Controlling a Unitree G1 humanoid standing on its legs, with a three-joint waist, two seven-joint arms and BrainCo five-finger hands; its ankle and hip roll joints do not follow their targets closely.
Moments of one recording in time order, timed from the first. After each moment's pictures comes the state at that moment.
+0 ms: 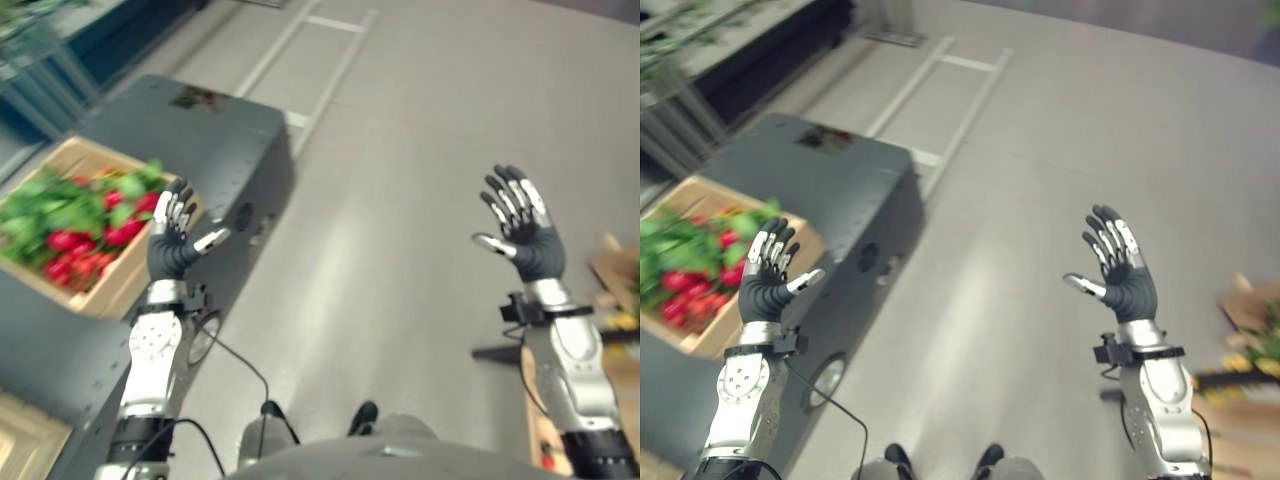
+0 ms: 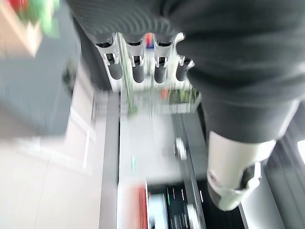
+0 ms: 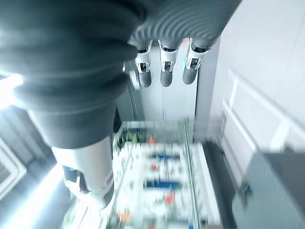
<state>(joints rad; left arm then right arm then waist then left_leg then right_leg) 0.06 0.38 0.10 0.00 -0.33 -0.38 0.09 0.14 -0.43 -0.07 -0.22 0.50 -0.33 0.13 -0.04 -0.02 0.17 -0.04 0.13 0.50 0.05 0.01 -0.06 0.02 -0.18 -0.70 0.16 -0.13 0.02</state>
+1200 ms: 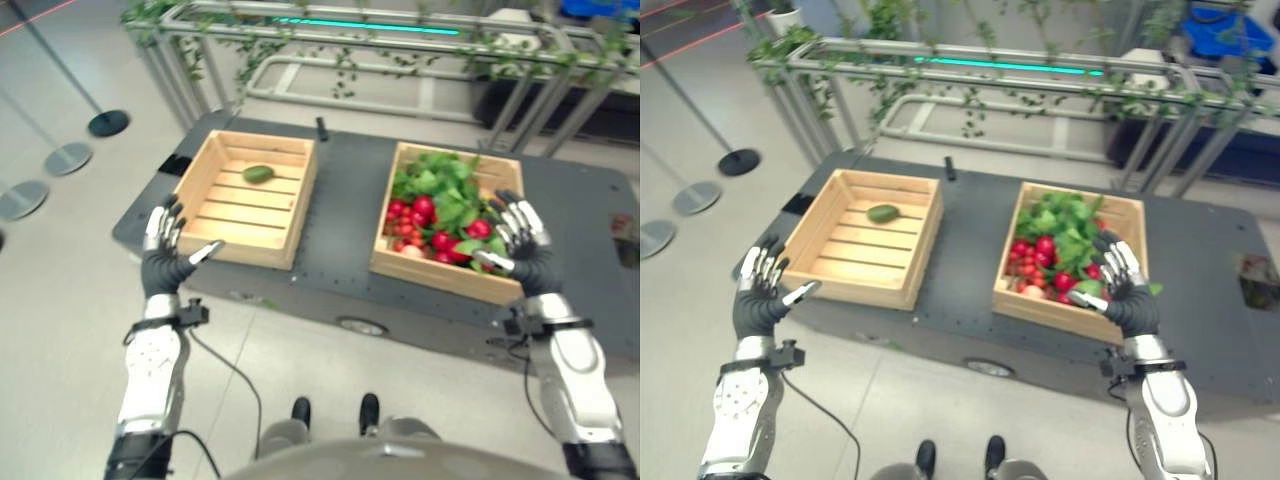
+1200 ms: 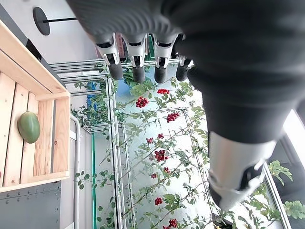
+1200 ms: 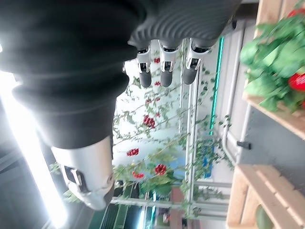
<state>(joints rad) 0.12 0.33 0.09 -0.01 -0.27 -0.39 0.10 0.18 -0.41 -0.12 -0.14 0.42 -0.31 0.13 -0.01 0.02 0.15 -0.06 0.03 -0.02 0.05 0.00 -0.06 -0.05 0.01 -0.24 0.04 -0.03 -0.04</state>
